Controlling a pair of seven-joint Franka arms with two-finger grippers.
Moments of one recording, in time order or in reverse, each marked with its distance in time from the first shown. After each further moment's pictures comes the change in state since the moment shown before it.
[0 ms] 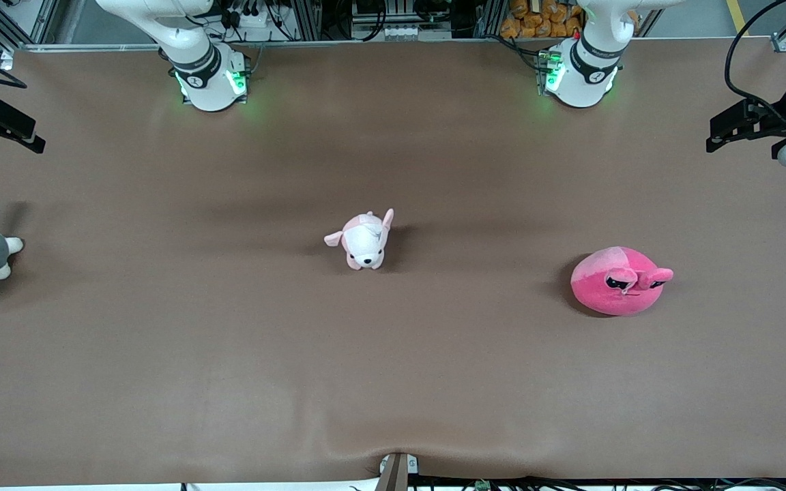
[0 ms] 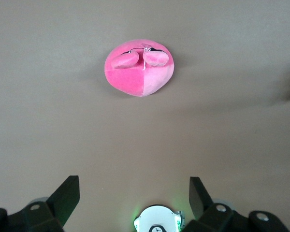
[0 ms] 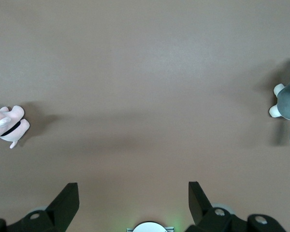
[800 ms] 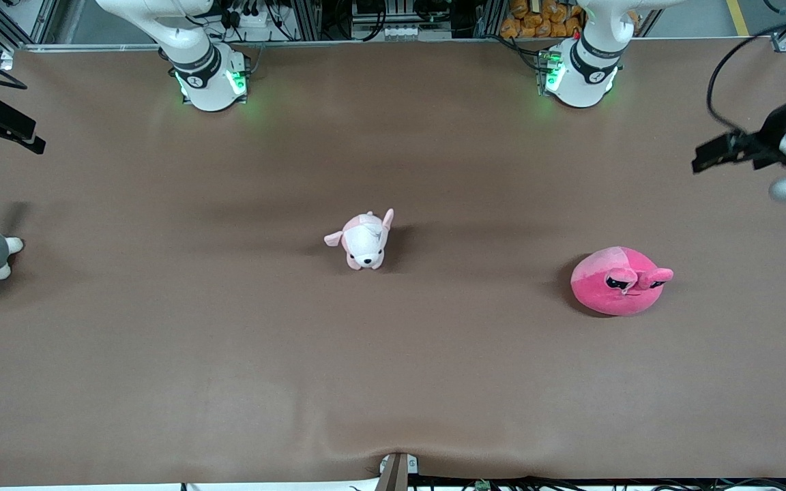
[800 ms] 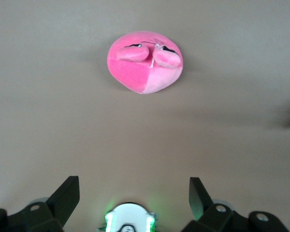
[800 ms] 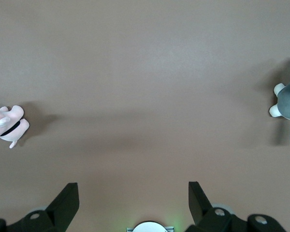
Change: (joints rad) left arm -0.002 0.093 -0.002 -0.003 -0.009 0.011 -0.275; right arm -0.001 0.003 0.000 0.000 0.000 -0.001 0.000
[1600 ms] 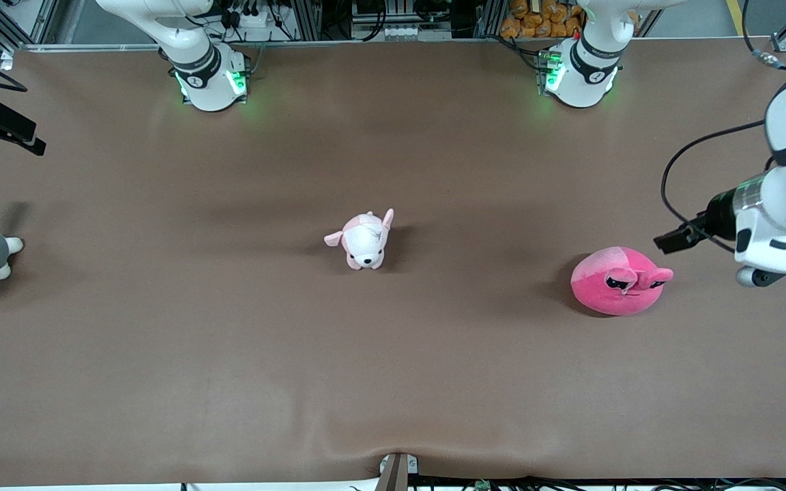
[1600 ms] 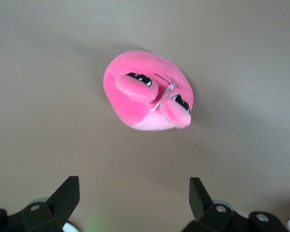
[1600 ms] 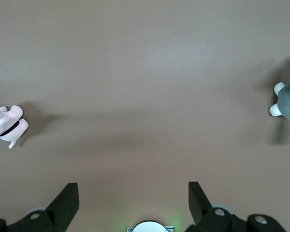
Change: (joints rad) left arm 0.003 0.145 -0.005 -0.115 0.000 0.275 -0.448; right arm -0.002 0.005 -0.002 0.000 0.000 0.000 0.000
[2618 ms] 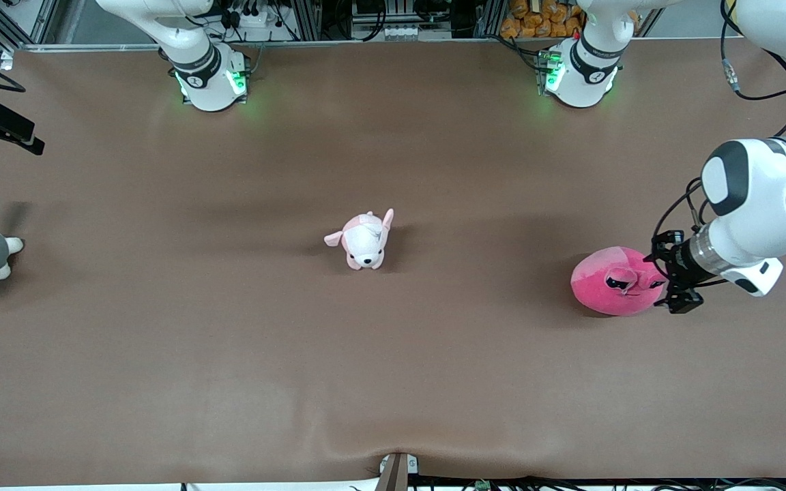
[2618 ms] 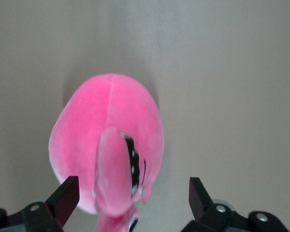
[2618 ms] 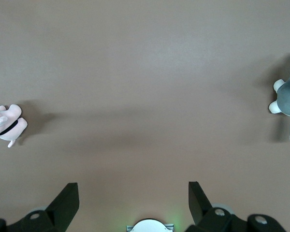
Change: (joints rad) left arm 0.074 0.079 0.000 -0.274 -0.025 0.532 -0.976; right arm -0.002 0.001 -0.005 0.000 0.000 -0.008 0.000
